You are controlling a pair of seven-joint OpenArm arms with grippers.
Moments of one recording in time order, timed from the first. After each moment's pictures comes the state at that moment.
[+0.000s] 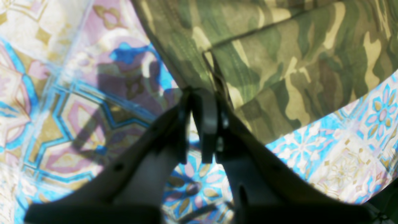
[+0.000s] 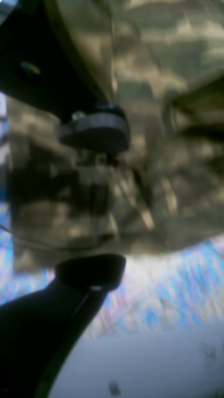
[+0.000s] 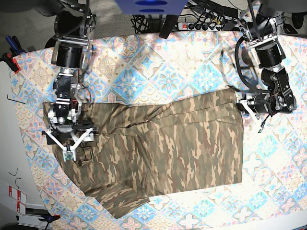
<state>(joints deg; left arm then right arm) -11.5 -17.8 -25.7 61.7 -19.8 -42.2 67.1 12.5 3.9 13.3 72.8 -14.0 14.0 -37.4</state>
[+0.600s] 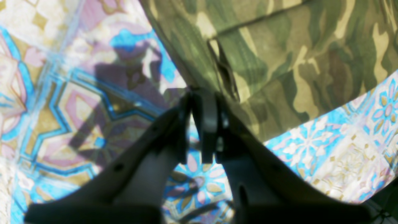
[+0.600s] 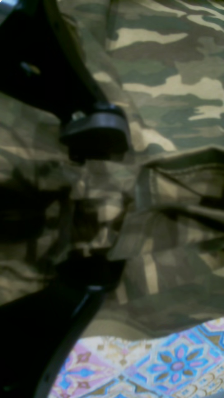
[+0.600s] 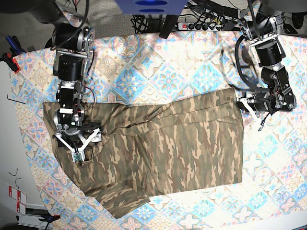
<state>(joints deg) -11.0 -17.9 -25.7 61.7 -19.7 -42.2 67.1 19.3 4.4 14.0 54.6 -14.4 17.7 -26.9</state>
